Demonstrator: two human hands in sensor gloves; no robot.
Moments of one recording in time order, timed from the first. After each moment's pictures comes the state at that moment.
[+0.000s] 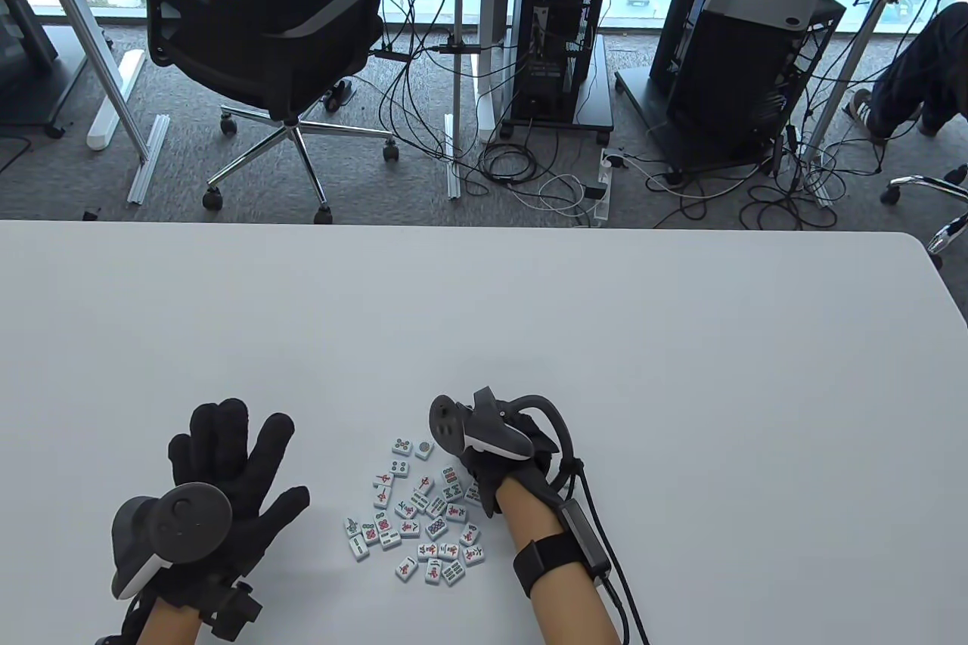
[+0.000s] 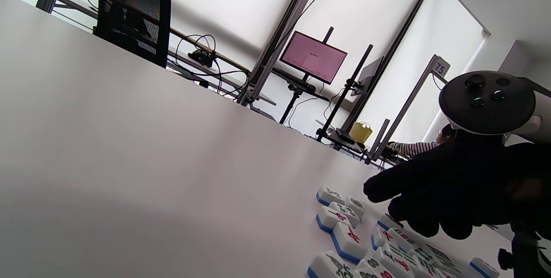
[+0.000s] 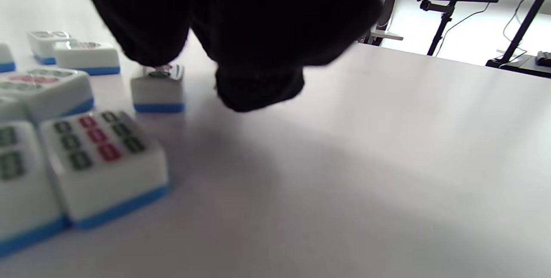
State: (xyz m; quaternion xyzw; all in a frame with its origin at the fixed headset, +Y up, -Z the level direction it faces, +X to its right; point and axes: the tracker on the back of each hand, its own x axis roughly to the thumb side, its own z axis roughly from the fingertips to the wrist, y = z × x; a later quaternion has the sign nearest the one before) left_hand -0.291 -0.718 -0.225 0.05 -0.09 0.24 0.96; right_hand 0.005 -0.750 -0.365 -0.22 -0.09 -0.97 0.05
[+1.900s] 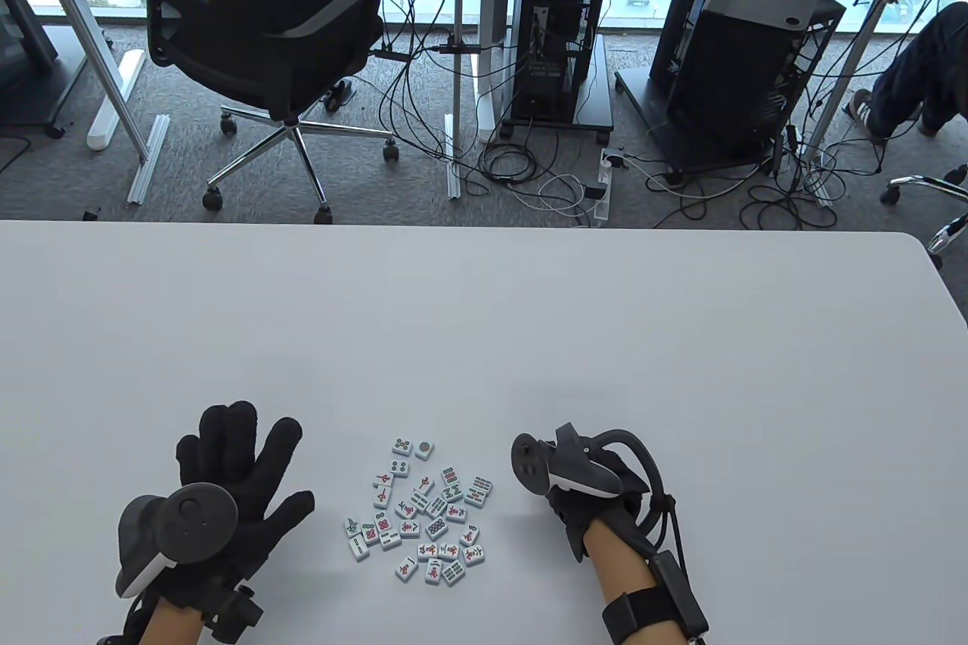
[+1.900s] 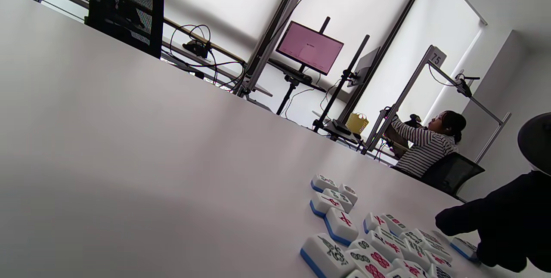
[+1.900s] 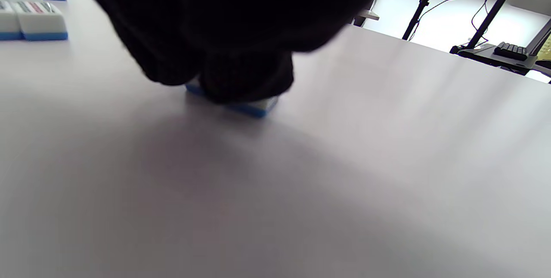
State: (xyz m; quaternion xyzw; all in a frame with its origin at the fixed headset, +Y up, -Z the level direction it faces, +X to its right) left_hand -0.286 -0.718 -0.225 0.03 -0.10 0.24 0.96; right_hand 0.092 -0.747 -0.326 -0.18 -0.12 -0.97 0.11
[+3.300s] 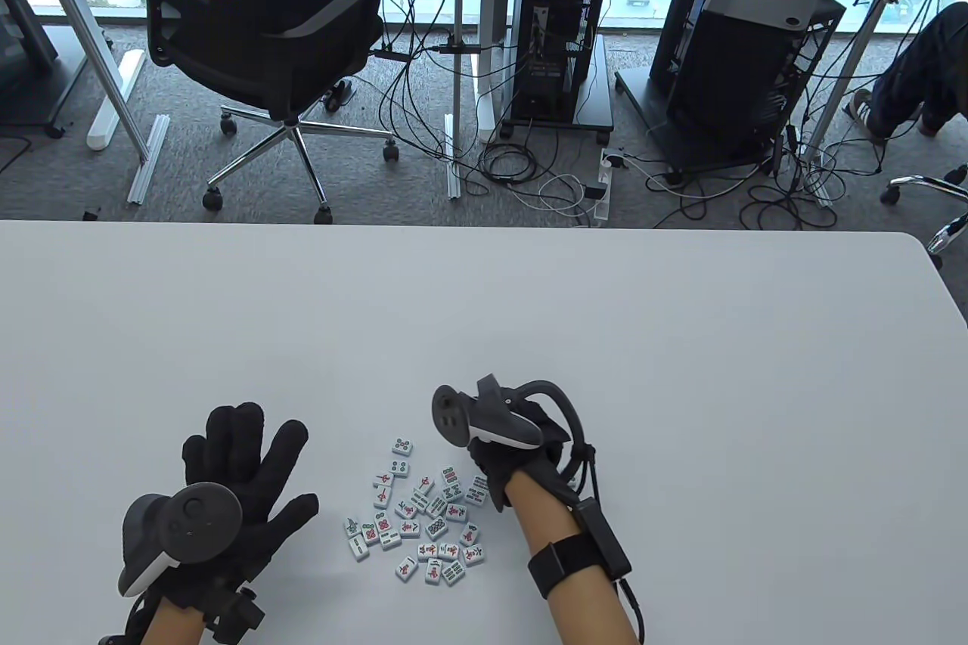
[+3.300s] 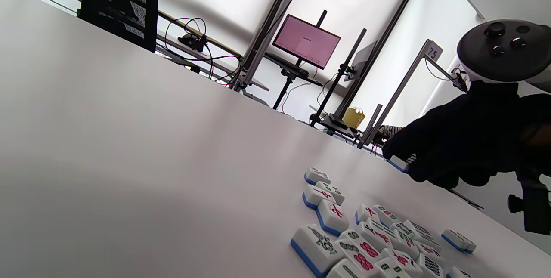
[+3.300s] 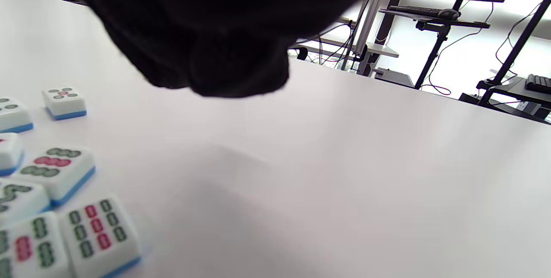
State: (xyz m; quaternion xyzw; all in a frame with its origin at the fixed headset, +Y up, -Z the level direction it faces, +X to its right) left_hand -0.284 -0.719 -0.225 0.02 -0.11 0.24 0.96; right_hand 0.026 -0.709 -0.357 -0.20 -0.07 -0.97 0.09
